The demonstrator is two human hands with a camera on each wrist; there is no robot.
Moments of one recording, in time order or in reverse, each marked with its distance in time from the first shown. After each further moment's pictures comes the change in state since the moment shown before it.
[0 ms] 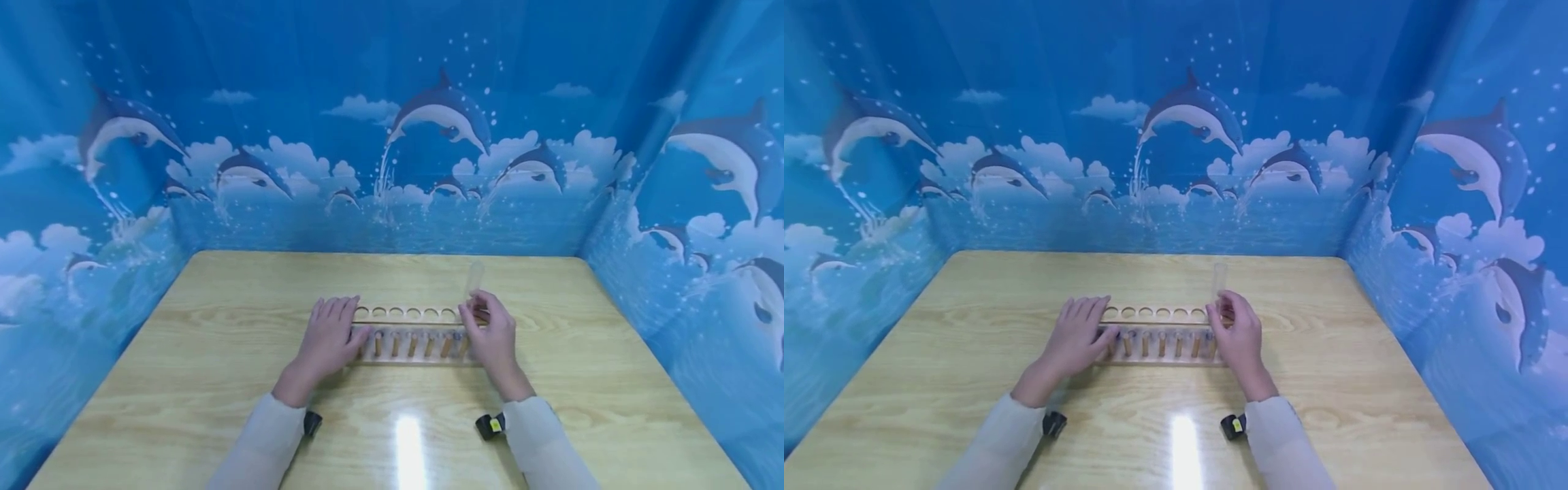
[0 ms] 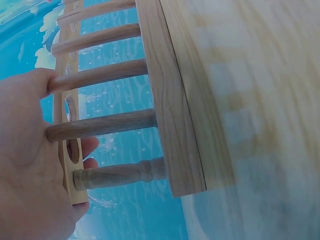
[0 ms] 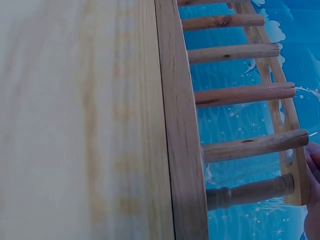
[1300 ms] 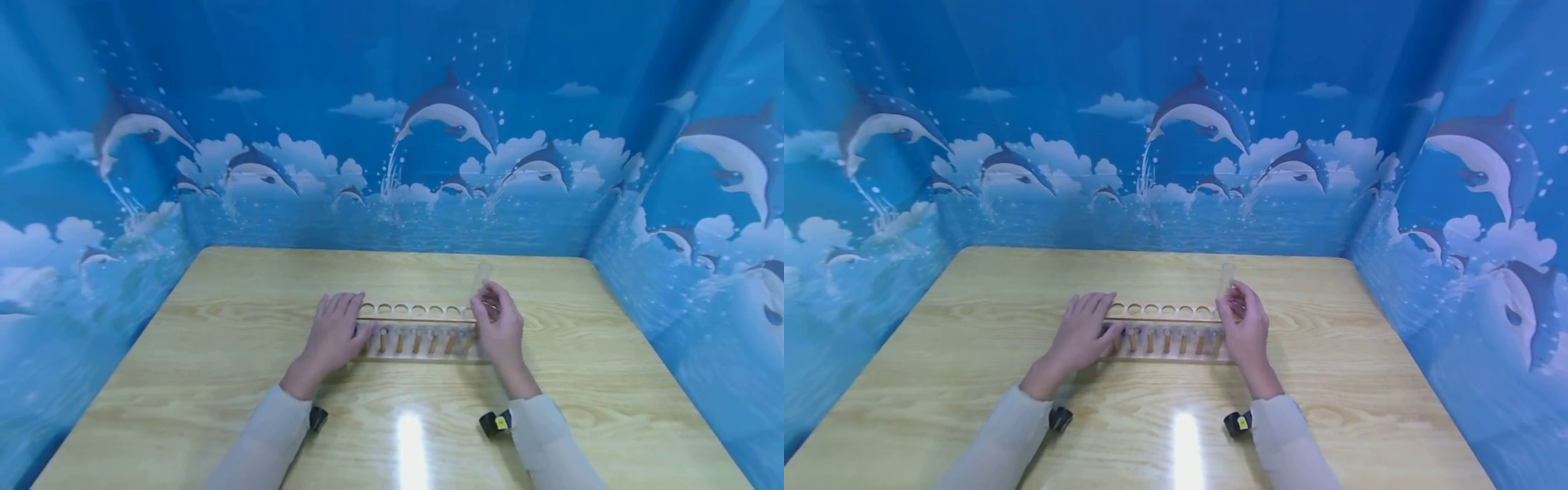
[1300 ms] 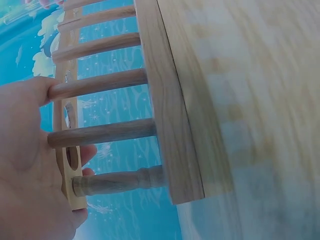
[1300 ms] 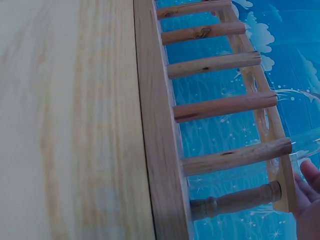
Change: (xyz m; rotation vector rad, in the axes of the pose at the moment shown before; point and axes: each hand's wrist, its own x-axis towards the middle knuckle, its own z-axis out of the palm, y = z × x) left_hand -0.001 0.001 -0.001 -0.026 0.014 -0.012; right_hand 0.008 -0.031 -0.010 0.150 0.014 0.172
